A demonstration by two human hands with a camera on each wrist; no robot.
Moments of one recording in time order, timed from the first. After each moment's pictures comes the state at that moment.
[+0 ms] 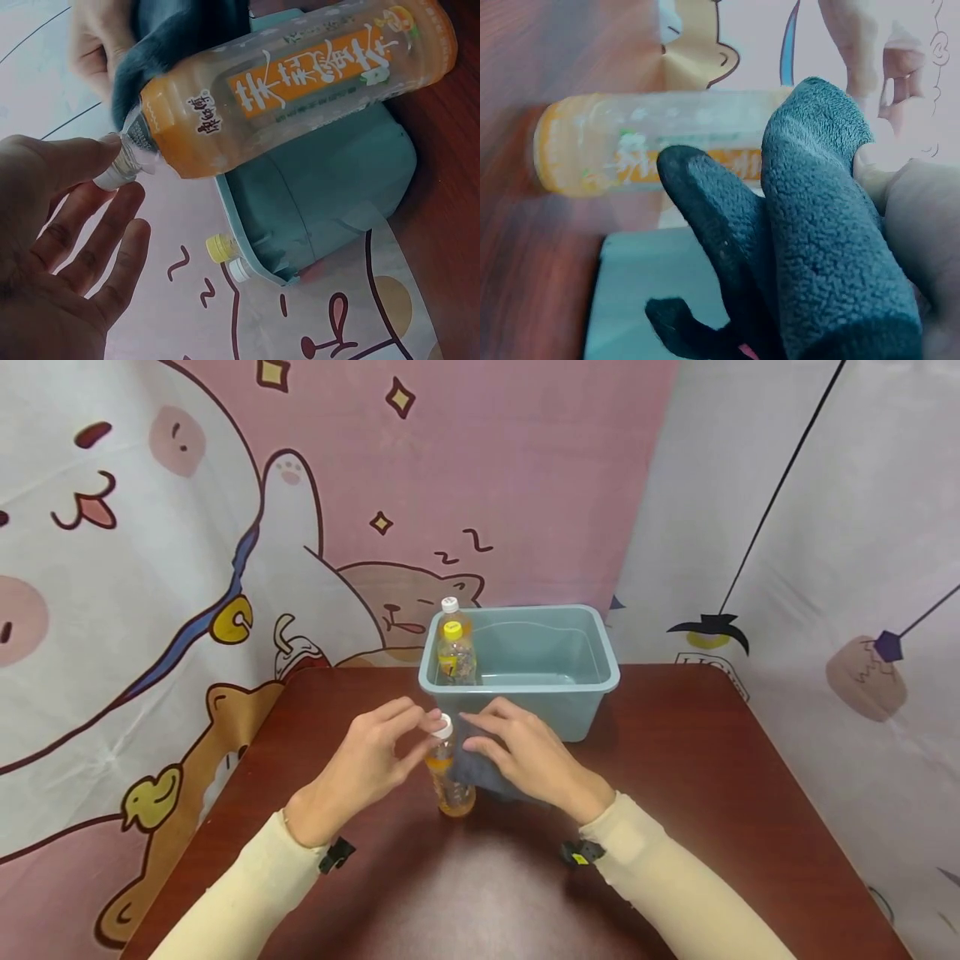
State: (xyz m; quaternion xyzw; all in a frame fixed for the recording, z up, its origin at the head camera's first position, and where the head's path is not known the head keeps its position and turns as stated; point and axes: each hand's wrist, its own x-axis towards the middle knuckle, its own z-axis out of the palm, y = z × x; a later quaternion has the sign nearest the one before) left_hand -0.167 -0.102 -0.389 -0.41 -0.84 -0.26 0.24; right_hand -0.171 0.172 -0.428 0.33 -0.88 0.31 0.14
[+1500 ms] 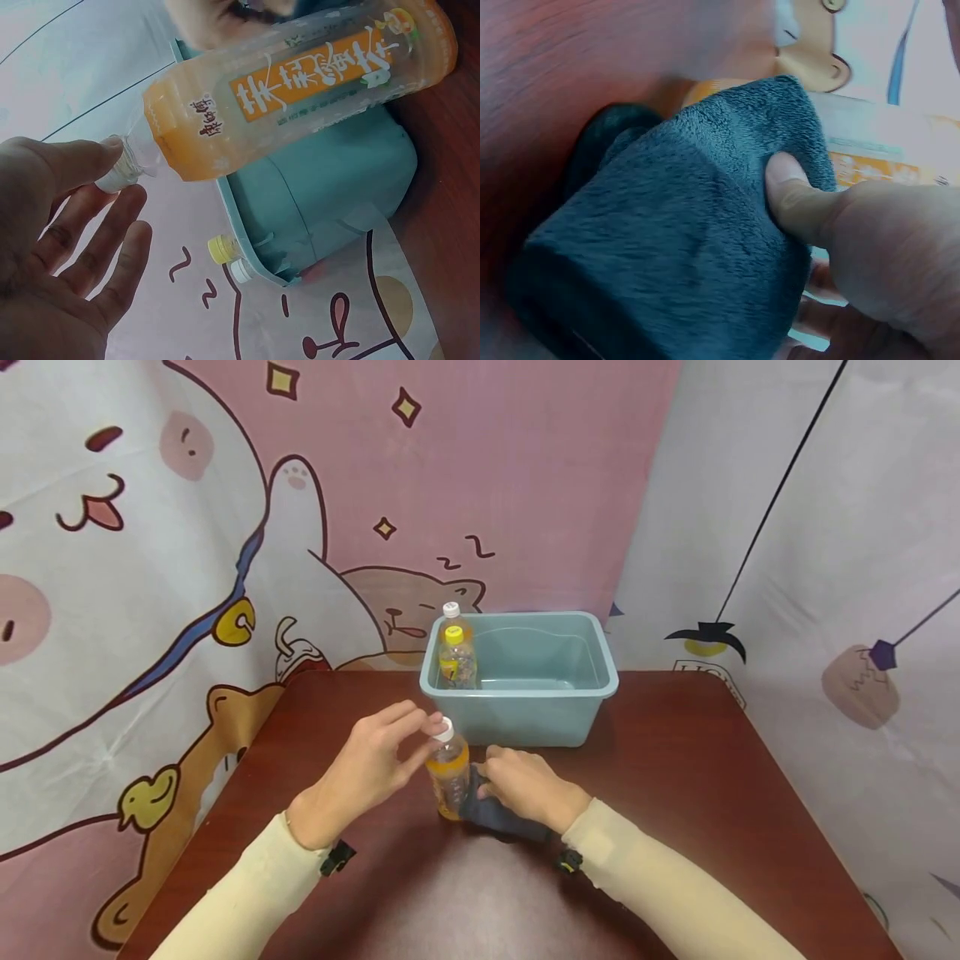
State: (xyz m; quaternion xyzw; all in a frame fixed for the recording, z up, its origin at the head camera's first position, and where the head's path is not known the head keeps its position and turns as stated) left_hand -0.163 -0.102 -0.390 -0.40 -0.85 -0.26 0.23; right_hand -0.176 0.164 -0.479 0.34 -0.93 0.13 -0.01
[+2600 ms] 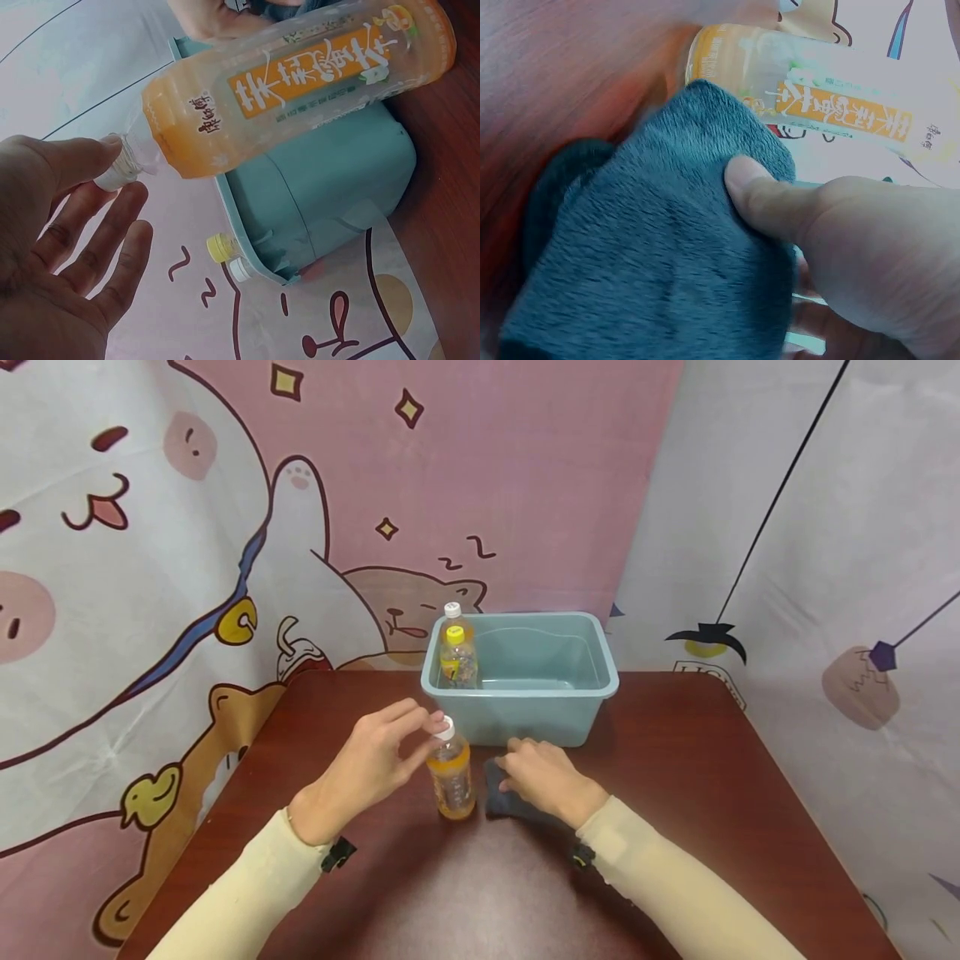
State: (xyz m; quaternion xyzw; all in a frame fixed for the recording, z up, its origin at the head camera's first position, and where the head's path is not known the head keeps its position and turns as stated) left_hand -0.163 -0.103 -0.388 -0.40 -0.85 -0.26 0.23; right_hand -0.176 0.186 -0.473 0.31 -0.95 0.04 0.03
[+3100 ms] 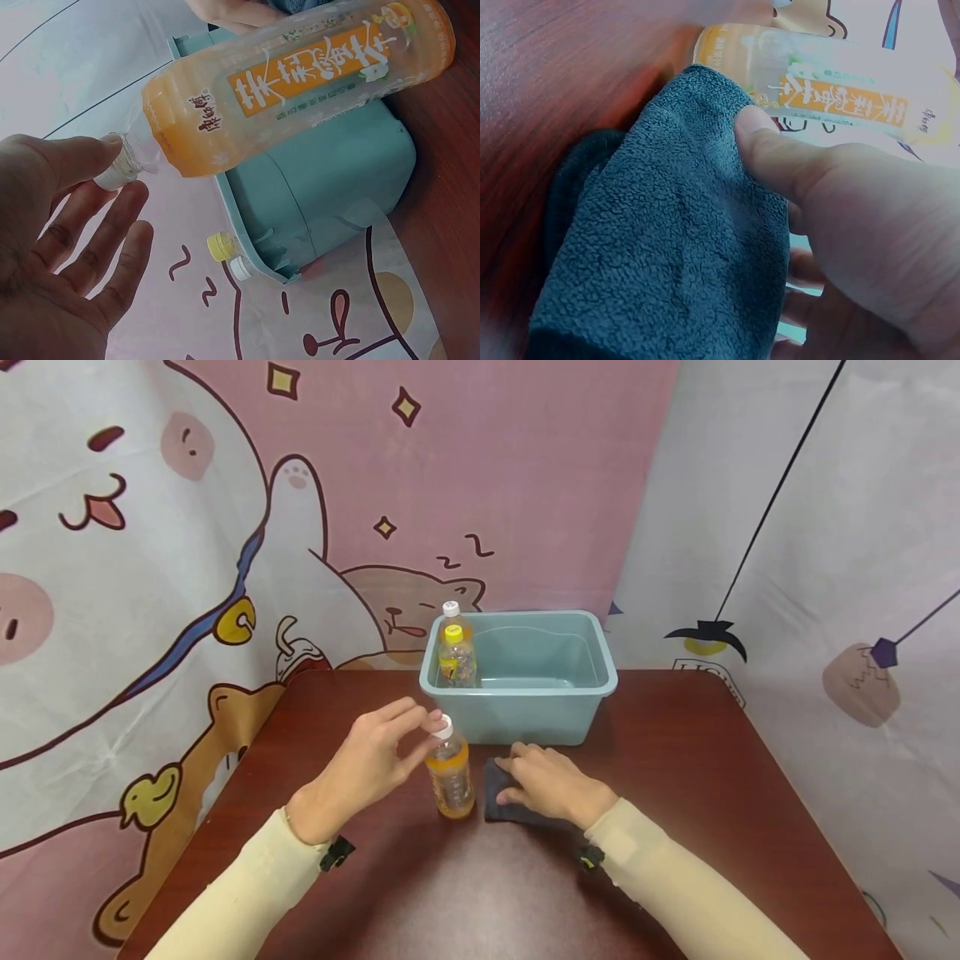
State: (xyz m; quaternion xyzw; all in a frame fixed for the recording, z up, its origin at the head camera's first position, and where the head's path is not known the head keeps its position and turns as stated) left_hand -0.163 -0.103 -0.387 -0.40 -0.85 -0.25 0.23; right_hand -0.173 0.199 -0.480 0.31 -0.95 0.09 -0.03
